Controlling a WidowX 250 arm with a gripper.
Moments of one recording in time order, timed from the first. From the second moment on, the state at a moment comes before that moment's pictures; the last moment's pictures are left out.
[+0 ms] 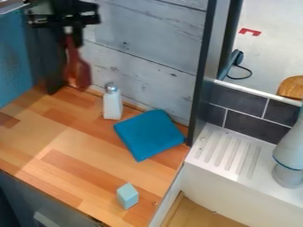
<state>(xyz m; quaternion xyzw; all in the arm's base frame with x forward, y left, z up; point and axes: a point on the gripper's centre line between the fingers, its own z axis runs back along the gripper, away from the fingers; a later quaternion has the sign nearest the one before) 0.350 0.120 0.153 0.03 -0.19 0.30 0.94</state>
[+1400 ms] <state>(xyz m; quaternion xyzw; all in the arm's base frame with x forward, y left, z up) 0.335 -0.038 0.091 0.00 -0.13 0.13 0.98</state>
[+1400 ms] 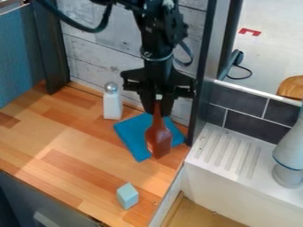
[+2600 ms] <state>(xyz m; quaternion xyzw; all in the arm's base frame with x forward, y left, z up) 0.328 -0.042 0.059 0.02 -0.12 0.12 0.99</state>
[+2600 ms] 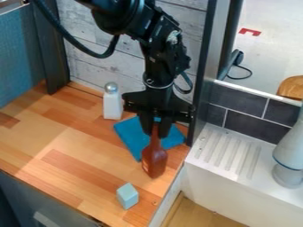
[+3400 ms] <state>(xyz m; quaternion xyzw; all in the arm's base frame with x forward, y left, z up) 0.325 -0.038 0.066 0.03 -0.12 0.13 0.98</state>
